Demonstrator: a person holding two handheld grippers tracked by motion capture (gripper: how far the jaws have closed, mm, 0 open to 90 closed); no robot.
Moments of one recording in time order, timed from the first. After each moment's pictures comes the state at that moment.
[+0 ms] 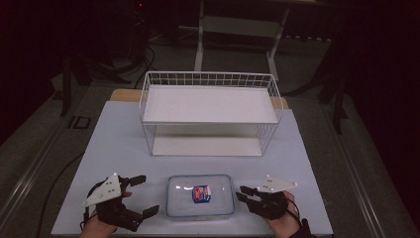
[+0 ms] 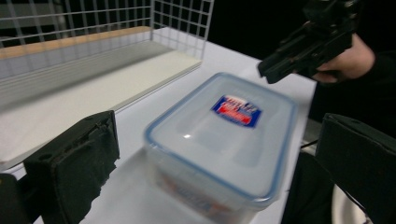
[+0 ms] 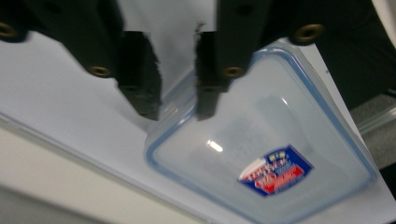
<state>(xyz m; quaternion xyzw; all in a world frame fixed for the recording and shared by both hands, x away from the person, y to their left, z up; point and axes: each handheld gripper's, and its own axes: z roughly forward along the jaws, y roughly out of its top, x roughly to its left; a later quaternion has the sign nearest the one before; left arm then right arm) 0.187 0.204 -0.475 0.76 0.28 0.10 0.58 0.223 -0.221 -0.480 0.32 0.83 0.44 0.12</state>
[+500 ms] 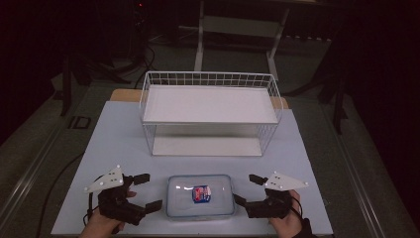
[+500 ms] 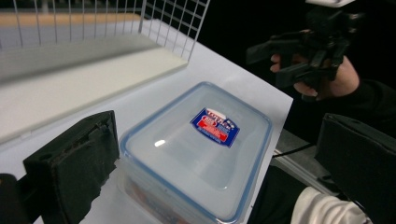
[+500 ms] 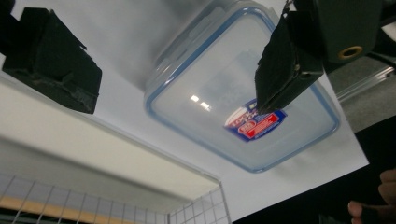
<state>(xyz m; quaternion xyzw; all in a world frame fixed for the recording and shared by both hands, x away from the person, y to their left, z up) 0.197 0.198 -0.461 0.74 0.34 0.03 0.58 0.221 -0.223 -0.461 0.31 0.80 0.49 0.12</state>
